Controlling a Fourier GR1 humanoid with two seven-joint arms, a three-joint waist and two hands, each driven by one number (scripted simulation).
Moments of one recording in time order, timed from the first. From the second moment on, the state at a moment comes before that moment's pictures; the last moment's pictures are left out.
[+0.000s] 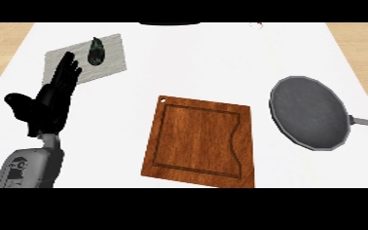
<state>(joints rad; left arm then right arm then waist) -0.21 0.22 0.09 -1.47 0.04 0.08 0.08 0.27 -0.02 0.93 -1.70 1.37 0.25 0.46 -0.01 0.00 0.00</state>
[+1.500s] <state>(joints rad) -0.23 0.20 0.07 -1.49 0.02 0.08 0.08 0.30 -0.11 0.83 -1.89 1.50 -0.43 0.58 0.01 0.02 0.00</state>
